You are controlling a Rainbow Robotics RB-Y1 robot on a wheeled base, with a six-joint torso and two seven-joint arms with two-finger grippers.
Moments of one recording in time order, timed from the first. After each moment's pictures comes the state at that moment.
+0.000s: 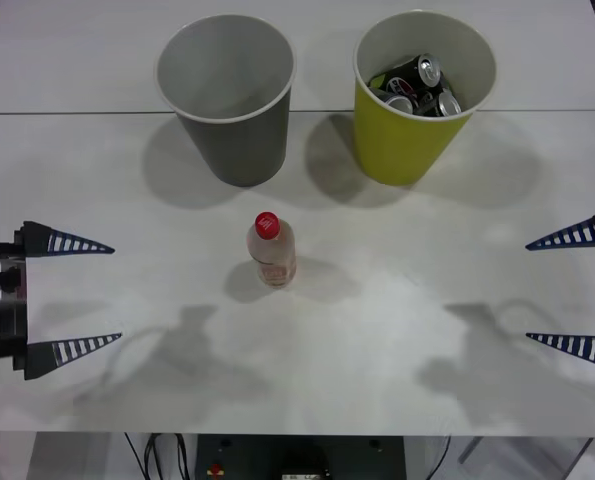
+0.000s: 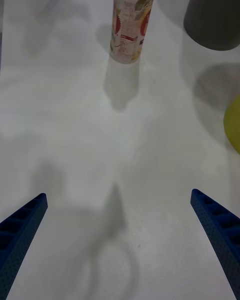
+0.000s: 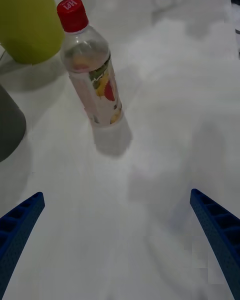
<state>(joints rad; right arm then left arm) 0.26 -1.13 -0.26 -2.01 1.31 -1.13 -0.09 0.20 0.98 0.17 -1.88 -1.24 -1.12 -0.11</state>
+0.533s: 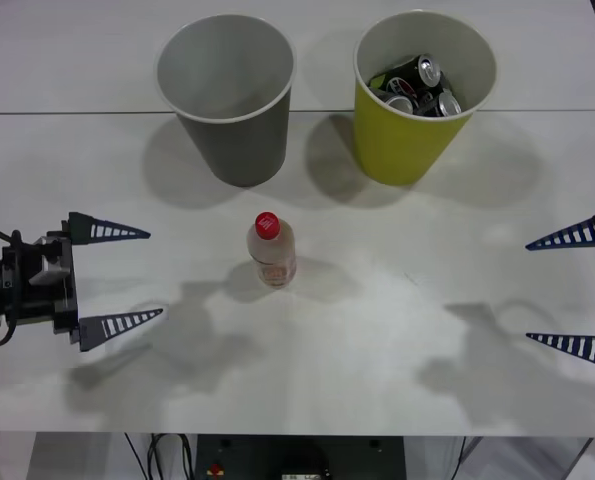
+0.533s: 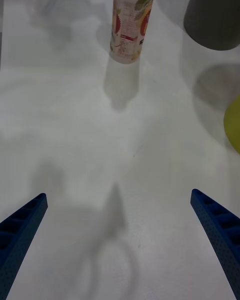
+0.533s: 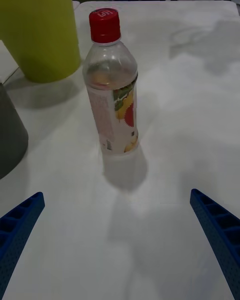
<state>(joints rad) 0.26 -1.13 -0.26 -2.01 1.31 -1.13 -0.09 -0.01 0.87 -0.01 -1.62 -1.15 -1.12 -0.20</state>
